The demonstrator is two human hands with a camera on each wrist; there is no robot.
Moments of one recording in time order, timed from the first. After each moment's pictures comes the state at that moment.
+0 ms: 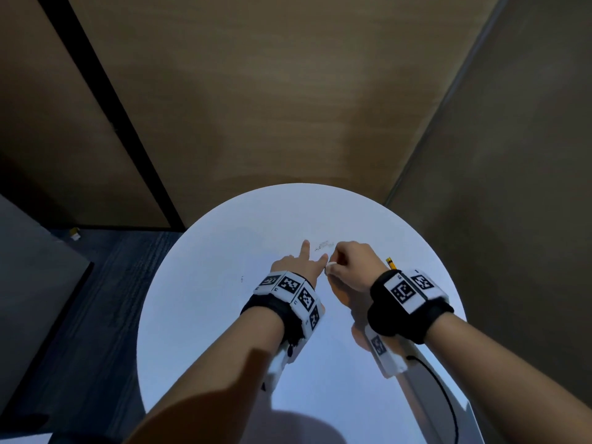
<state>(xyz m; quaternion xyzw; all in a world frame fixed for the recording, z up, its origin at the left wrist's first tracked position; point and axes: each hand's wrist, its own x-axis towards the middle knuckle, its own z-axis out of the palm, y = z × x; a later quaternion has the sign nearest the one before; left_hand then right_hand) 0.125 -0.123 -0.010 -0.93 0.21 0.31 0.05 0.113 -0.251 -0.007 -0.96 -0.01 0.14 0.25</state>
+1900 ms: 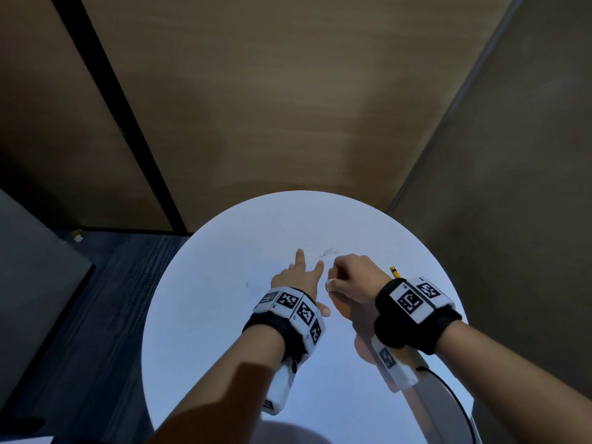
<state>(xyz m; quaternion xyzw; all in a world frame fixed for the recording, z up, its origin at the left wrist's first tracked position) 0.114 -0.115 -0.015 -0.94 0.16 0.29 -0.01 0.112 -0.245 -0.003 -0.95 -0.02 0.21 0.21</state>
